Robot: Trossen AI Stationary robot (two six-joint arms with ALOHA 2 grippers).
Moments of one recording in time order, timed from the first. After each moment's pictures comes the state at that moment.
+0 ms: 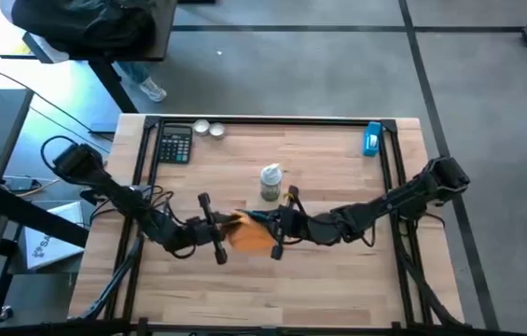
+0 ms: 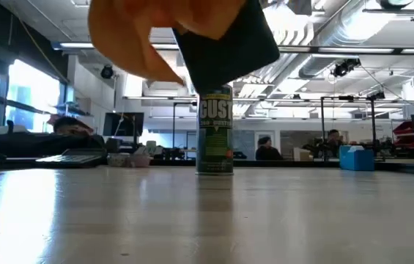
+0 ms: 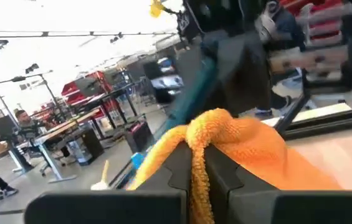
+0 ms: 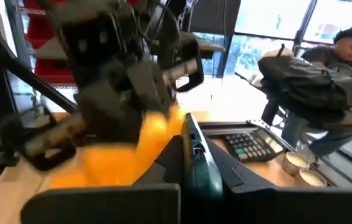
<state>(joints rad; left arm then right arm) -0.60 1.40 0.65 0.97 -0.94 0.51 0.43 1.67 1.19 0.31 0.65 0.00</state>
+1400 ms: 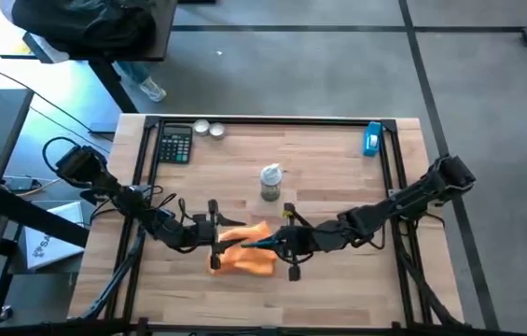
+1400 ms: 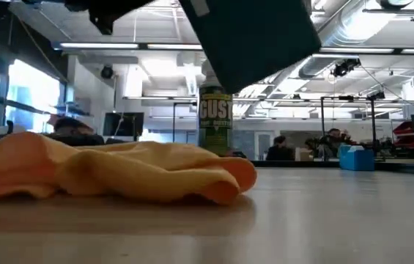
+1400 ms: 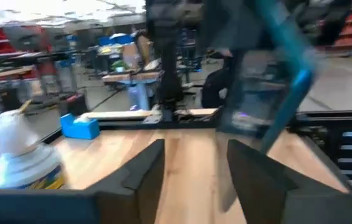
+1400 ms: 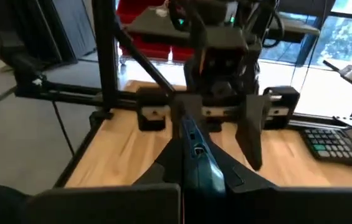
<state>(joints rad) -0.57 1.47 0.53 0.99 -0.63 0.10 0.45 1.63 1.18 0.18 0.38 0.00</state>
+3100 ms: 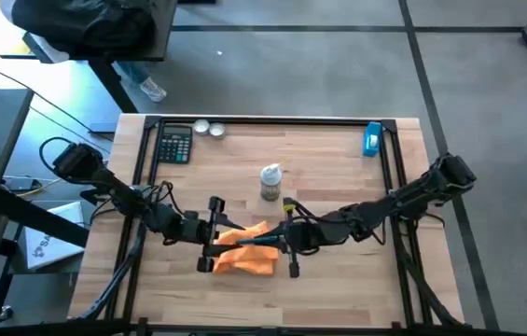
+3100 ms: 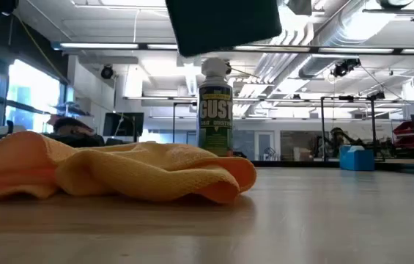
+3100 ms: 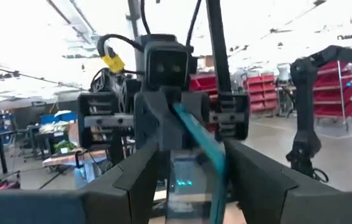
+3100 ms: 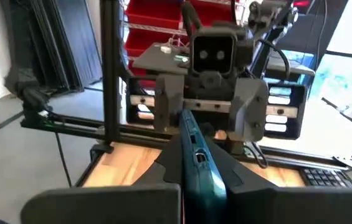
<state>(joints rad) -0.51 1.43 0.57 1.23 -0.35 0.25 0.43 1.62 1.18 0.33 0.33 -0.09</state>
